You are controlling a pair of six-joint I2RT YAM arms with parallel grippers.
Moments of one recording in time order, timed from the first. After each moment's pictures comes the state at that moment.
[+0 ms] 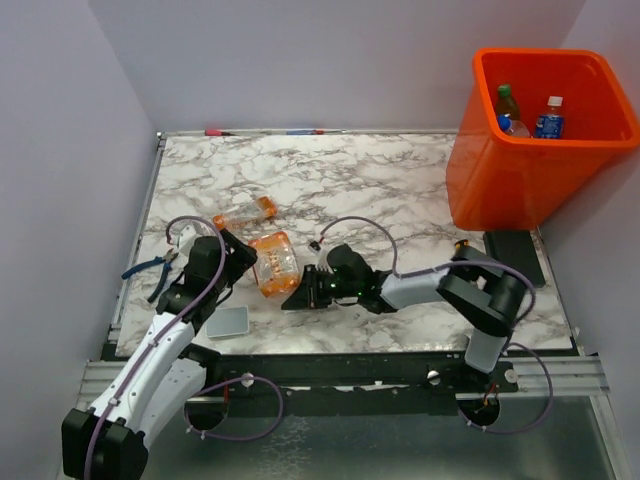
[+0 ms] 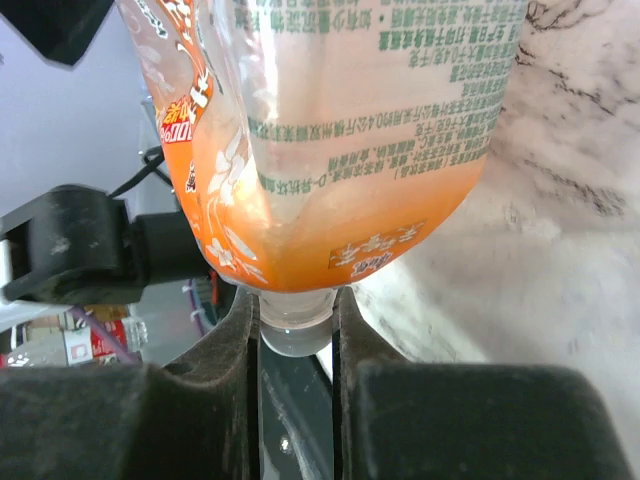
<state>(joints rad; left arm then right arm) -0.31 0.73 0.45 -0.39 -0.22 -0.96 1.00 1.88 0.81 0.59 -0.39 0.95</state>
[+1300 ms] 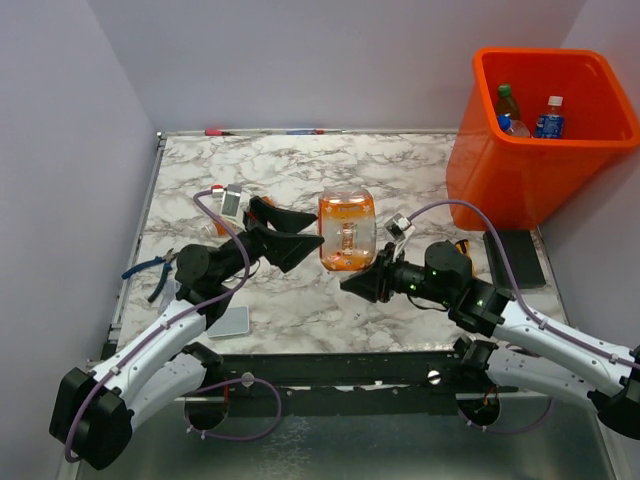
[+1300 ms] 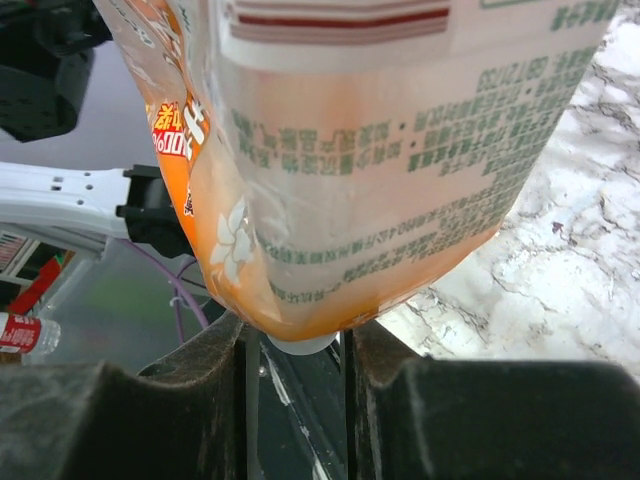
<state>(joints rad) -0.53 0.88 0.50 0.87 0.56 -0.91 0.93 0.86 0.63 -0.01 -0.21 0.54</state>
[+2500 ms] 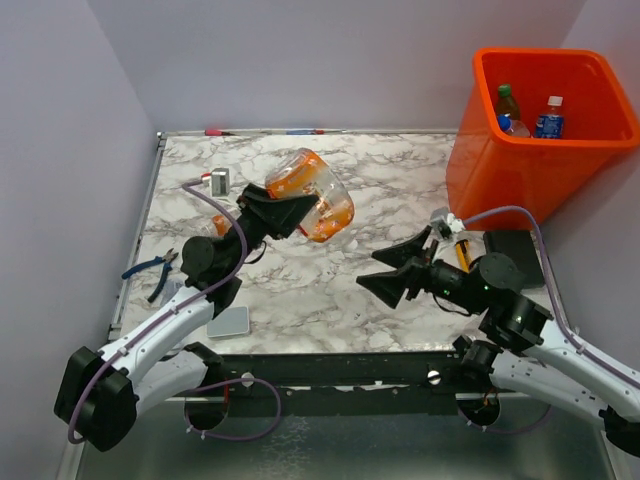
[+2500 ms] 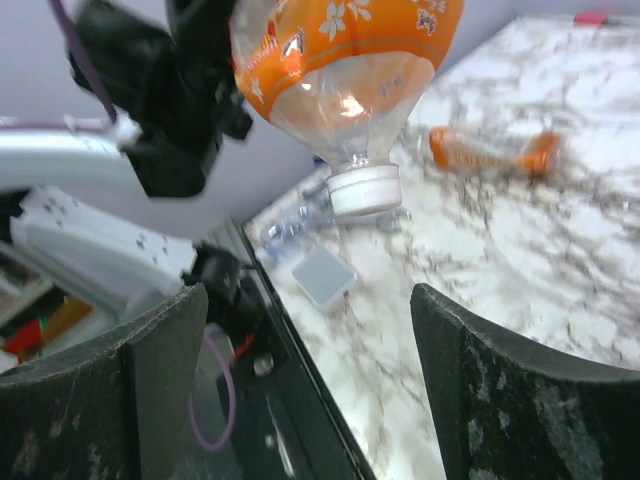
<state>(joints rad) -0.56 0.99 0.61 0.95 0.36 -1.02 0.93 0.67 0.71 -0.05 -0.18 0.42</state>
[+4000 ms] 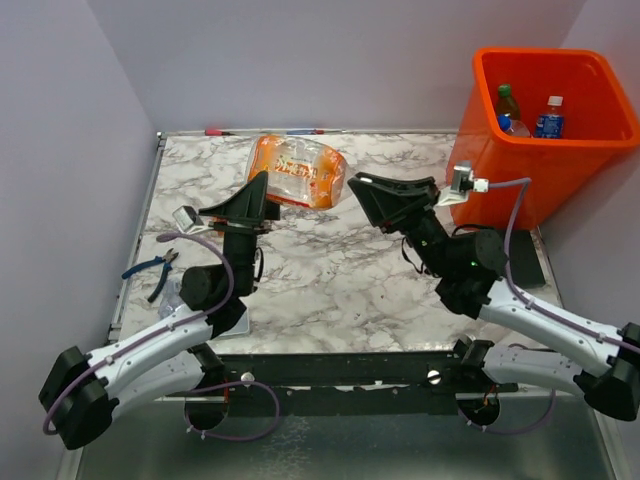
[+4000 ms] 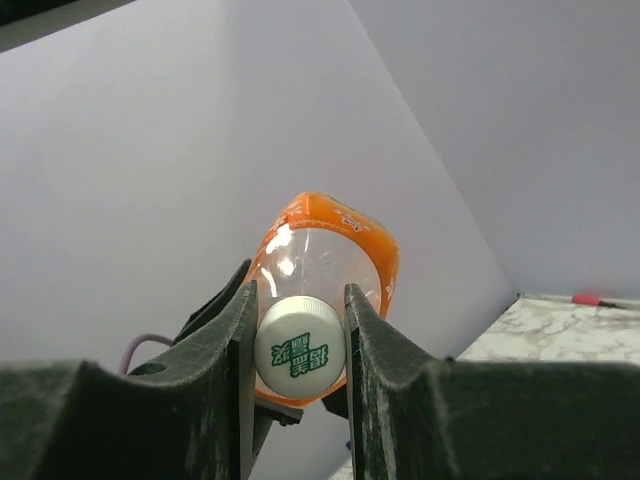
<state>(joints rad) -0.82 0.94 0.50 1.16 -0.56 -1.20 0.93 1.06 0.78 0.89 0.14 0.57</state>
